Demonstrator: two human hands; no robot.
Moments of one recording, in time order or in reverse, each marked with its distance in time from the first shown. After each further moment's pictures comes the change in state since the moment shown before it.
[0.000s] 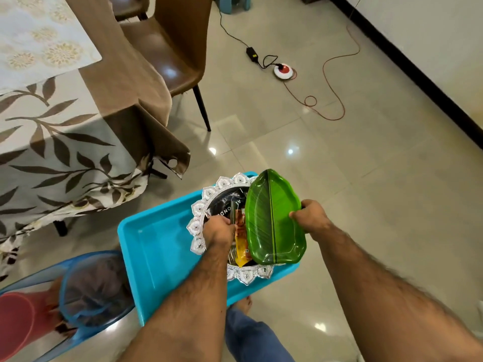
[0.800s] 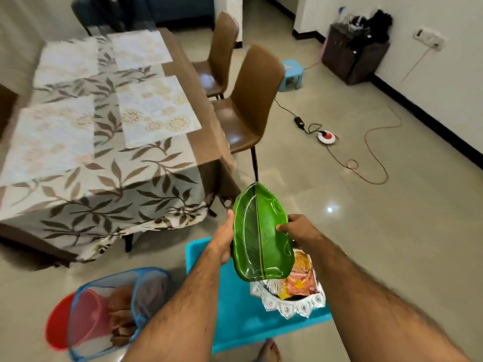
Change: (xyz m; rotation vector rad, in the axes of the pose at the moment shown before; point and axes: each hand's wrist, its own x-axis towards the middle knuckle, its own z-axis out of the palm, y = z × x) left_hand -0.065 -0.012 -0.181 -1.026 -0.312 0.017; right_hand -0.109 -0.145 0.042 0.203 -0.334 -0.228
